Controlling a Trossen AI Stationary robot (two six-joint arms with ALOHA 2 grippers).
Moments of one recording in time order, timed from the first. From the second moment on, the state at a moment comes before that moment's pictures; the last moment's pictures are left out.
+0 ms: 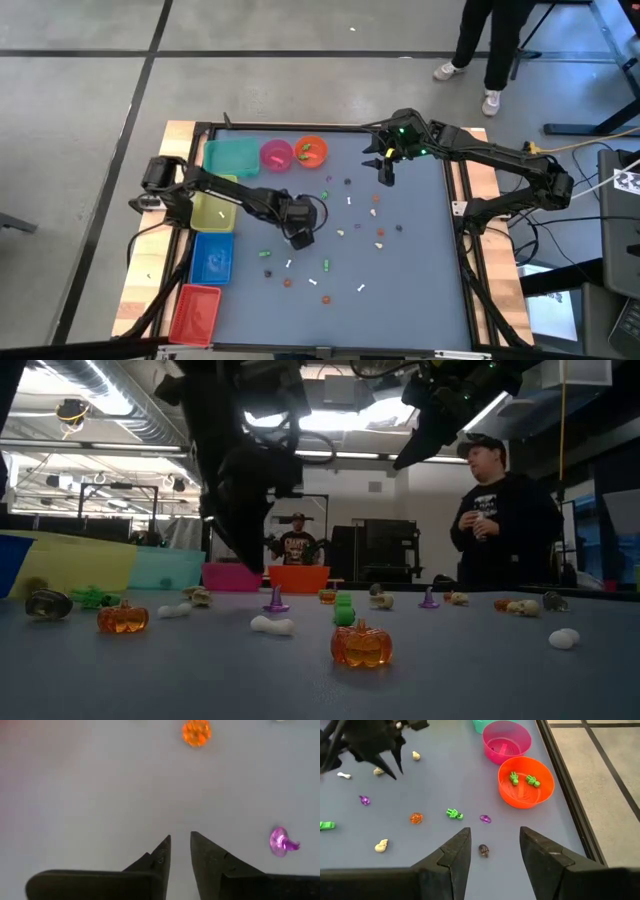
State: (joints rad) left arm -0.08 1.77 1.11 -0.59 -0.24 -0.56; right arm -0.45 1.30 1.10 -0.53 -0.24 -0.32
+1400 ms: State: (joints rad) left arm -0.11 1.71 1.12 -1.07 0.11 -0.46; right arm -0.45 1.30 1.10 -0.53 -0.24 -0.32
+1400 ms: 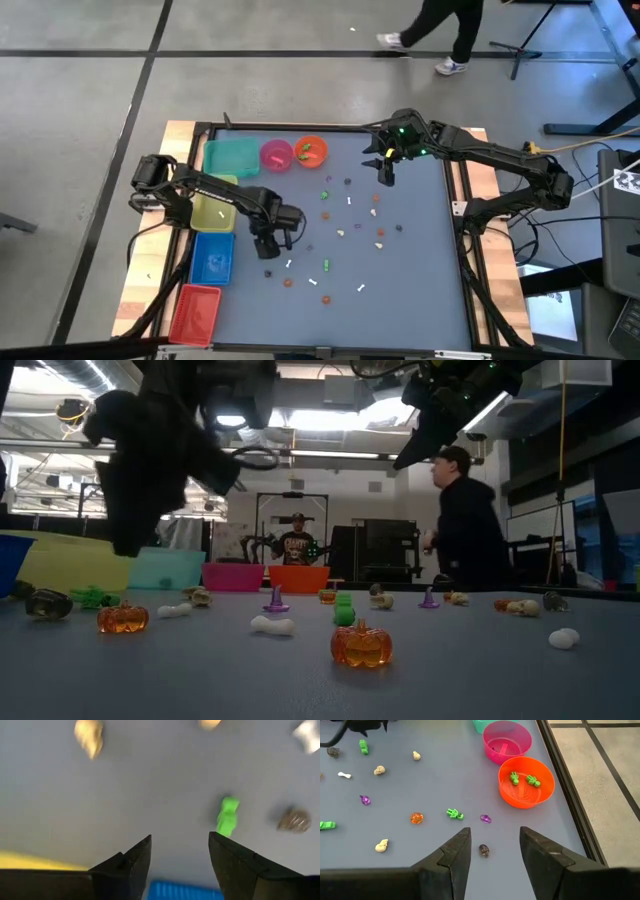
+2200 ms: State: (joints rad) left arm -0.18 1.71 1.12 -1.34 0.38 -0.80; right arm -0.45 1.30 1.10 -0.53 -0.24 -0.32
